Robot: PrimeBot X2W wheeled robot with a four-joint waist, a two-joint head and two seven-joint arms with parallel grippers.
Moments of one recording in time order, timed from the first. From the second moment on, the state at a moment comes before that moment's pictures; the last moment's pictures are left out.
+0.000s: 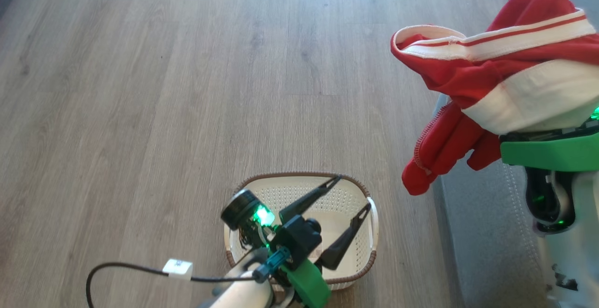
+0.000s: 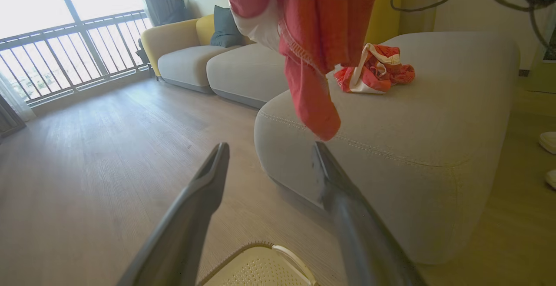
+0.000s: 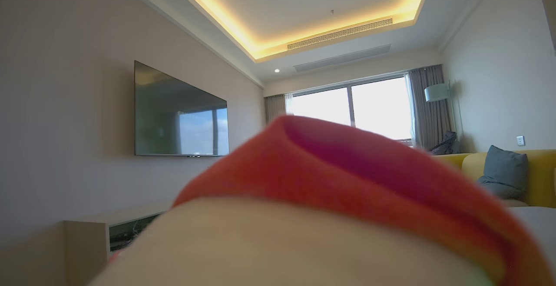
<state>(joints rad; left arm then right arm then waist) -0.25 0.05 -0.69 0.22 -0.06 -0.11 -0.26 -0.33 -0.19 0.03 -0.08 0.41 0.13 -0.26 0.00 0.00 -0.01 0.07</state>
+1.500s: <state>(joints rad) -0.21 0.05 -0.65 0.18 -0.11 -0.13 -0.26 -0.23 -0.19 -0.16 -0.10 0.34 0.13 -0.26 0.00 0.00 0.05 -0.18</state>
